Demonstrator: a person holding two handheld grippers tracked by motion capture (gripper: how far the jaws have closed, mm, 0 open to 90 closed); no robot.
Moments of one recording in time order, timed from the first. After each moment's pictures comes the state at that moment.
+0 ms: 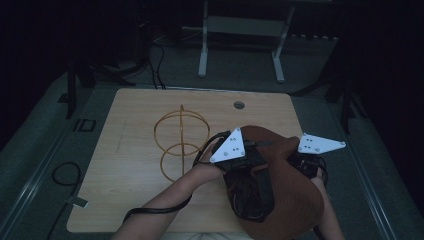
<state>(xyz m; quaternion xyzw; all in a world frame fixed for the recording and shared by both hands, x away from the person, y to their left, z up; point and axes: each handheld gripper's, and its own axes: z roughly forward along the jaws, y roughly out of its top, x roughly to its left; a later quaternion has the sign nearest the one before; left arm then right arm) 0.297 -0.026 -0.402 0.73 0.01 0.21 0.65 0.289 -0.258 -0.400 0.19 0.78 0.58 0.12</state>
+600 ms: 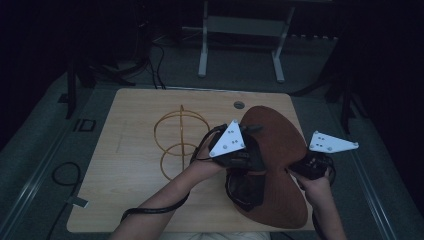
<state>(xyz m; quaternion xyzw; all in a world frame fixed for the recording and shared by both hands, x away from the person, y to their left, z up) 0.295 -0.018 -0.381 0.74 0.06 0.23 0.63 0.286 -0.272 -0.390 0.20 0.76 0.61 0.13</state>
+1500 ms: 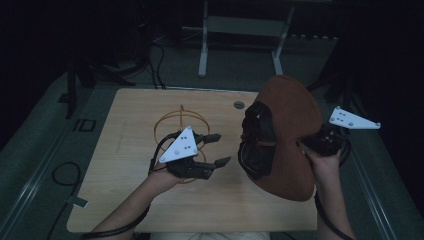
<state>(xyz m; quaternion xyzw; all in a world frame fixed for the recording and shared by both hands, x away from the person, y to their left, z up) 0.261 0.075 -0.391 0.77 0.12 0.19 0.60 0.314 -0.289 -0.347 0.24 0.70 0.65 0.17</state>
